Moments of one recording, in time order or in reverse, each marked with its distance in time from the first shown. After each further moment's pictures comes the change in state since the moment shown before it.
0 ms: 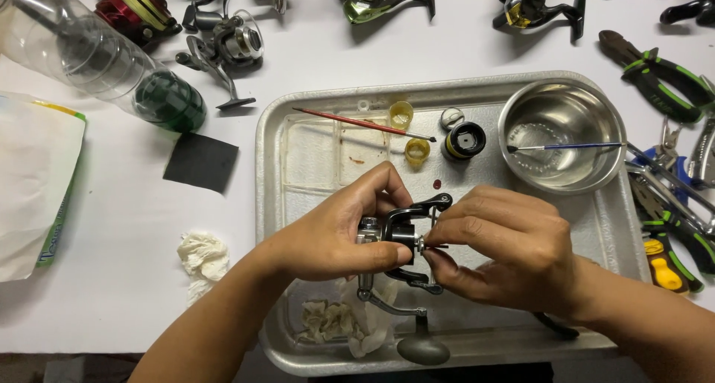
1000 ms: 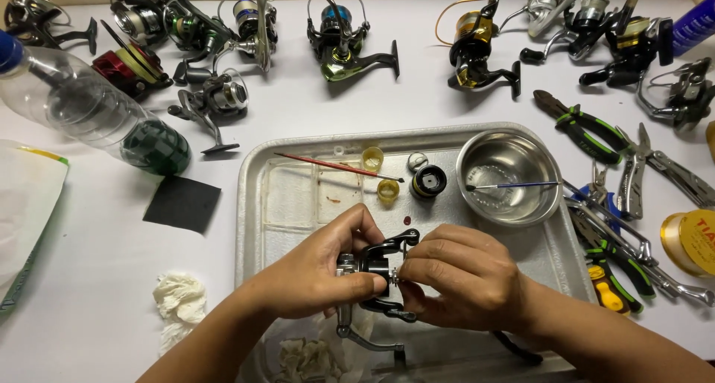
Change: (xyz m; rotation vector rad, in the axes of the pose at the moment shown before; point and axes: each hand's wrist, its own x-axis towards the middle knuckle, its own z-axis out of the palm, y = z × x) left_hand 0.000 -0.006 0.005 0.011 0.048 -0.099; right_hand -0.002 0.006 0.003 -0.082 0.056 -0.219
